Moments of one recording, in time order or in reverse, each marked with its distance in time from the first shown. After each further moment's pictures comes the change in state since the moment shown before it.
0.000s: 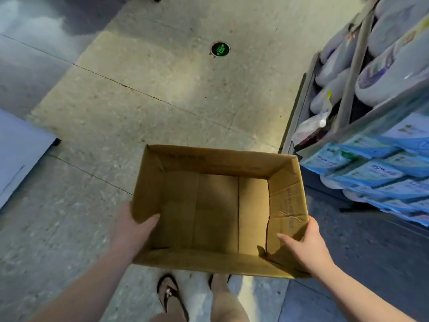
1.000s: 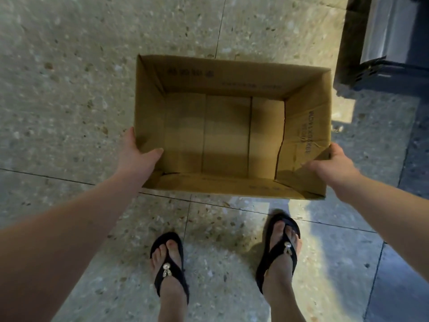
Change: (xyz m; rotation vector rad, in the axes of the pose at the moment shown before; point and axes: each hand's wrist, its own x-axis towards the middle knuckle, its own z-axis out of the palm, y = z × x) left_hand 0.401 -0.118 0.233 0.175 -0.186 0.130; right_hand 0.349 0.107 0.262 0.198 0.082 0.332
